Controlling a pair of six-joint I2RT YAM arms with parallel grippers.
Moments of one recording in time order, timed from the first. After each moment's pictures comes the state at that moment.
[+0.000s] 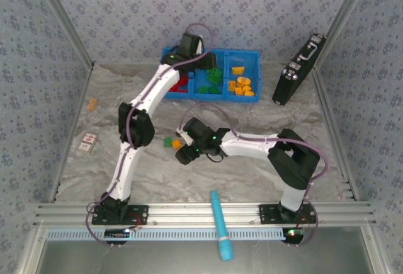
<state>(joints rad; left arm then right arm) -0.51 2.36 2.44 -0.69 0.05 -0.43 0.98 1.78 1.11 -0.27 -0.09 0.17</state>
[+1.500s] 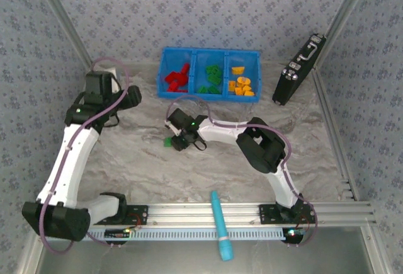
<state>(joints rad) -0.16 1.12 1.25 -0.81 -0.05 -0.35 0.93 2.13 1.51 -0.46 -0.01 0.11</state>
